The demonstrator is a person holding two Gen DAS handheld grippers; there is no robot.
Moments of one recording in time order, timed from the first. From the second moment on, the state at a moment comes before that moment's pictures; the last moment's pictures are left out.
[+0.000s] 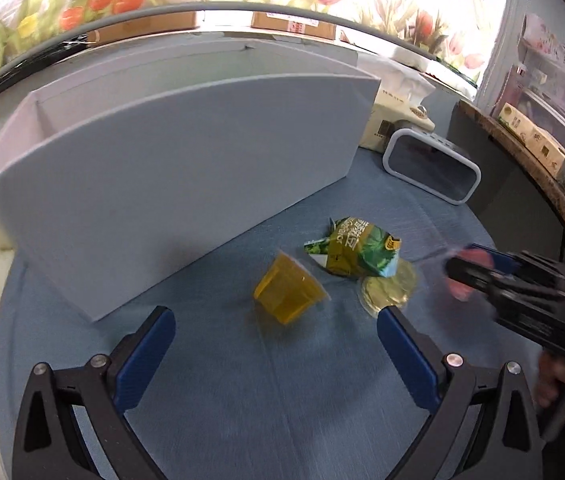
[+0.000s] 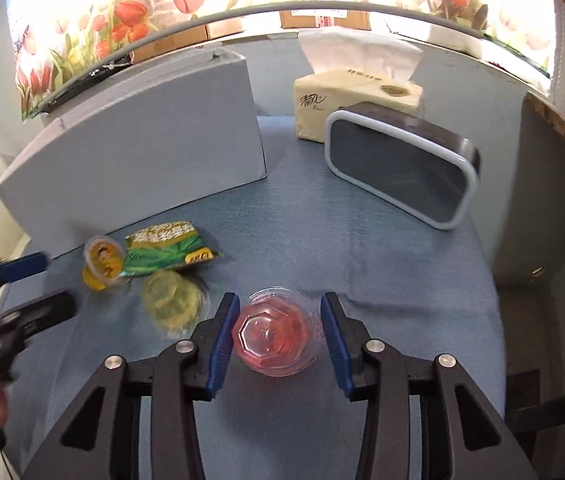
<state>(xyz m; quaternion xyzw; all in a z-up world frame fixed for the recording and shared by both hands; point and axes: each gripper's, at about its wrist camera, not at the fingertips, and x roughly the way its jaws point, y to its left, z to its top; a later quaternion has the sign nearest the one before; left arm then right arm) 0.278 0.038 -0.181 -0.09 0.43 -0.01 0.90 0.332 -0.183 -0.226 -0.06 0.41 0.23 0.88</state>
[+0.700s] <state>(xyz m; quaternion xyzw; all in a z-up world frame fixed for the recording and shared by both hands) 0.290 0.041 -0.183 -0.09 0.44 -0.02 0.89 0.289 -0.192 -0.202 -0.05 0.39 0.26 0.88</state>
